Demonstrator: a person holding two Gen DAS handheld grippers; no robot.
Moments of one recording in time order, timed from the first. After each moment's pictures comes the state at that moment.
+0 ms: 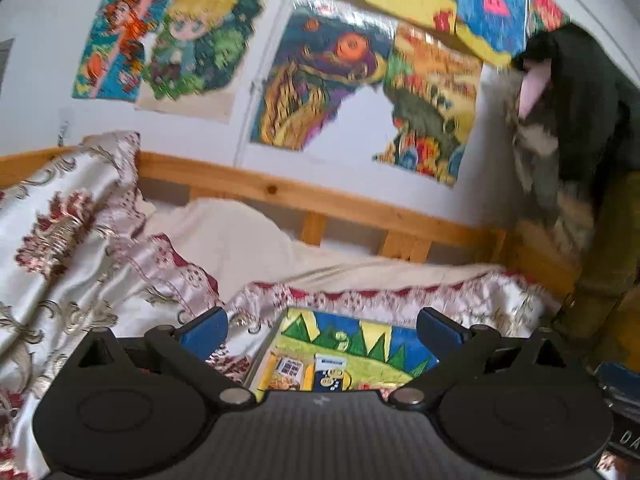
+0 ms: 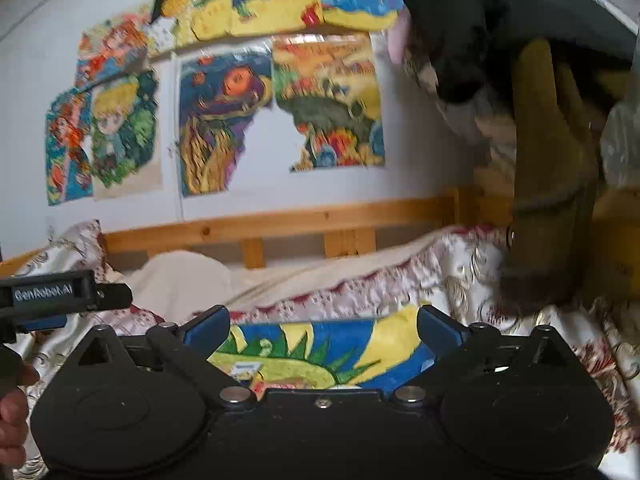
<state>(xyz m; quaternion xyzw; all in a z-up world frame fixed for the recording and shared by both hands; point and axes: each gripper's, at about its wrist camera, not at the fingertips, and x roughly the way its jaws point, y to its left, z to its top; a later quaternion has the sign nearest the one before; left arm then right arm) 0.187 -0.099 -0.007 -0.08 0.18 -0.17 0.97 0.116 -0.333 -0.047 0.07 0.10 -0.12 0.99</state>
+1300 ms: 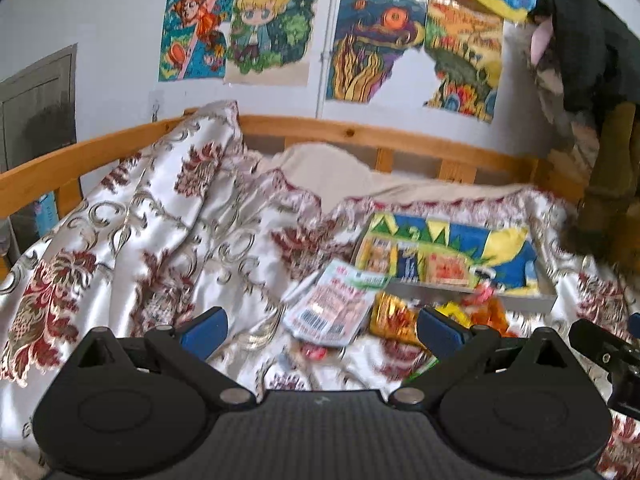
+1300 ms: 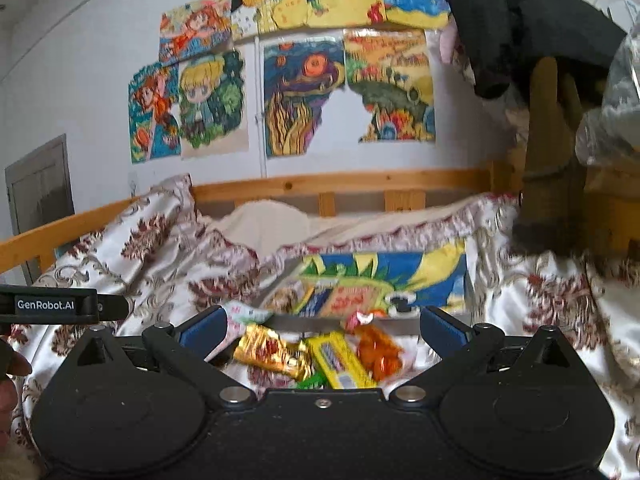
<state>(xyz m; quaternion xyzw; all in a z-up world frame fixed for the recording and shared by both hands) 0.017 -0.013 -0.009 0.00 0.26 -0.08 0.96 -0.046 -0.246 -0.049 0.06 0.17 -0.04 0.98</state>
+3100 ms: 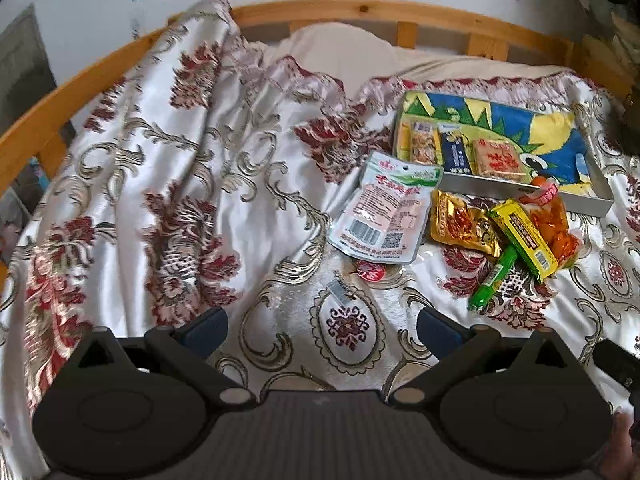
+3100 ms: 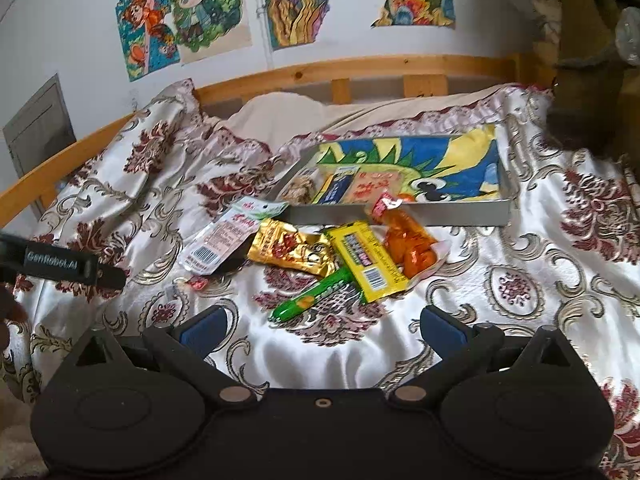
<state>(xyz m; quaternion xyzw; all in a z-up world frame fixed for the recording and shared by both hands) 0.090 0.006 -0.035 0.07 0.44 -0.07 0.89 -0.006 -0.240 -0.083 0.10 0.32 0.01 0.94</state>
